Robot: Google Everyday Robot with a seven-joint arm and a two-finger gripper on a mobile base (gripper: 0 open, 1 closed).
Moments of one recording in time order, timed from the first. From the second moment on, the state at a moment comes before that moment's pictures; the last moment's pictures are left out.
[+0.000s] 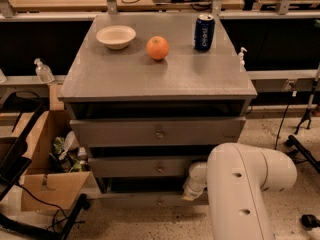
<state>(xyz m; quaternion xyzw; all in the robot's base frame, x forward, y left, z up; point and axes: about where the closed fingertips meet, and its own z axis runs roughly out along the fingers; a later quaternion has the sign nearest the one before) 0.584 -0.138 0.188 -0.64 0.76 0.09 0.09</state>
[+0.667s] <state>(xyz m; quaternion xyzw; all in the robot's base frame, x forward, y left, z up) 0.570 -0.132 0.189 -0.65 0.75 0.11 0.09</state>
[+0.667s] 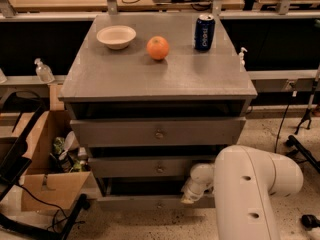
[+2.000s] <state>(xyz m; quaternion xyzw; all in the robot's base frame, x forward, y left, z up) 0.556 -0.124 0.191 -0.66 0.73 0.13 0.10</state>
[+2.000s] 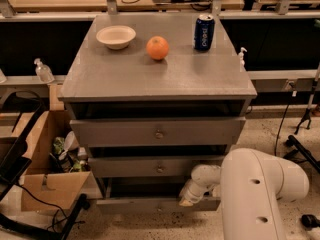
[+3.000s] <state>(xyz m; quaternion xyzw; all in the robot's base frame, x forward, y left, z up) 0.556 -0.124 0.191 -0.66 0.73 0.13 0.10</state>
